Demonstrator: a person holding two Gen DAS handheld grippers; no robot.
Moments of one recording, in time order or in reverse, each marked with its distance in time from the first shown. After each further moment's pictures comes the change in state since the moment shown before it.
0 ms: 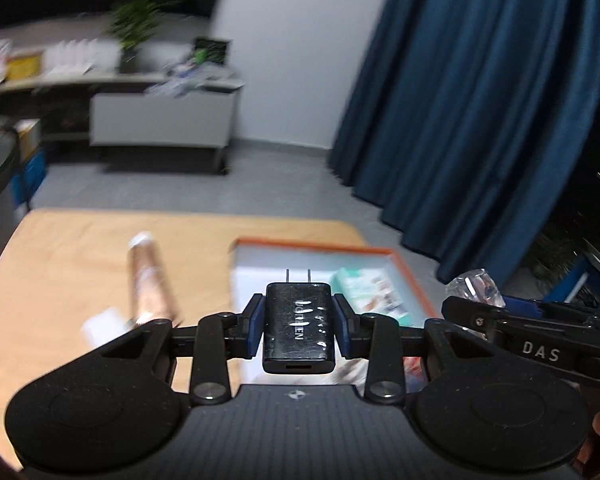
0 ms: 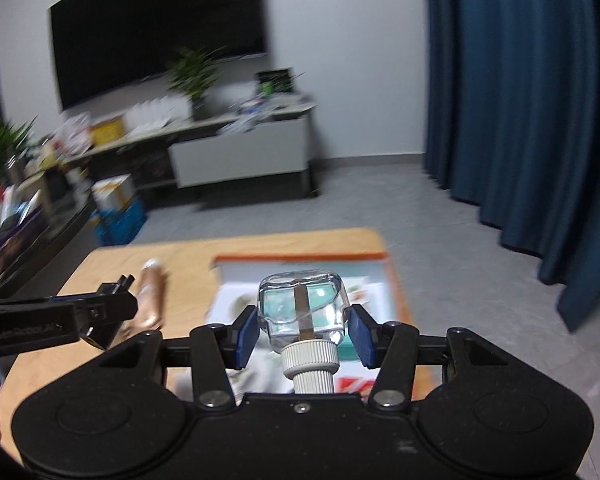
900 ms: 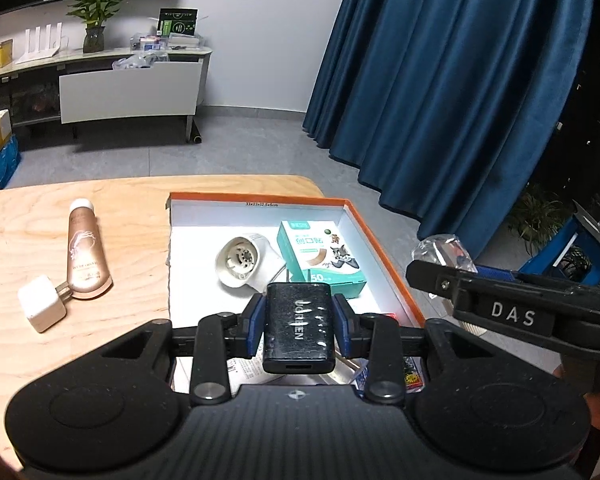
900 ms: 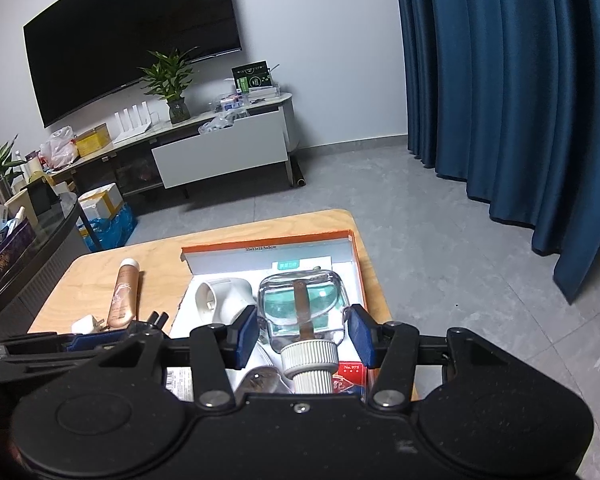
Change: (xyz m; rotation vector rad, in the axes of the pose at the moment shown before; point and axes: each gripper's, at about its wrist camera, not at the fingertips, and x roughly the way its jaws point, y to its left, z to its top) left arm 0.036 -0.029 -0.029 0.019 0.113 -0.029; right arm 0.010 -0.034 -0.017 0.067 0.042 0.009
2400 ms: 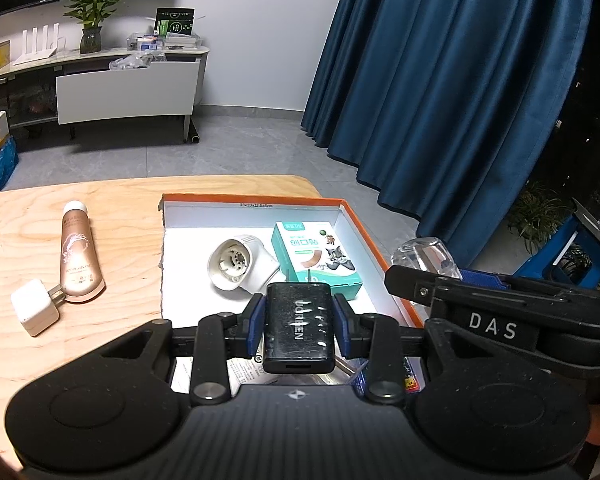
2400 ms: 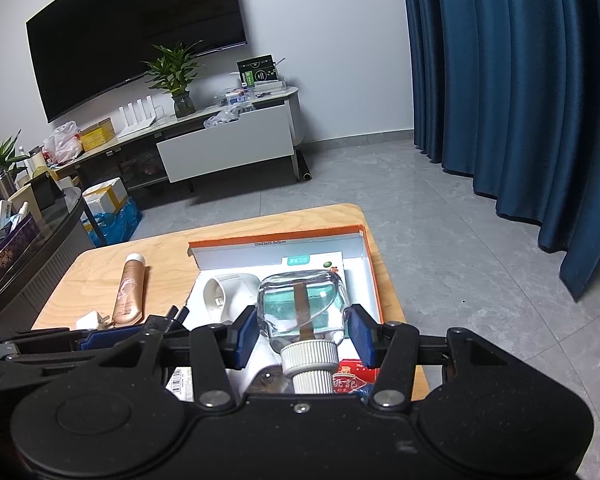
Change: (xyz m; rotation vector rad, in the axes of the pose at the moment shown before) left arm 0.004 -0.006 -0.001 0.006 0.003 -0.003; right arm 0.004 0.005 0.000 -0.008 0.016 0.017
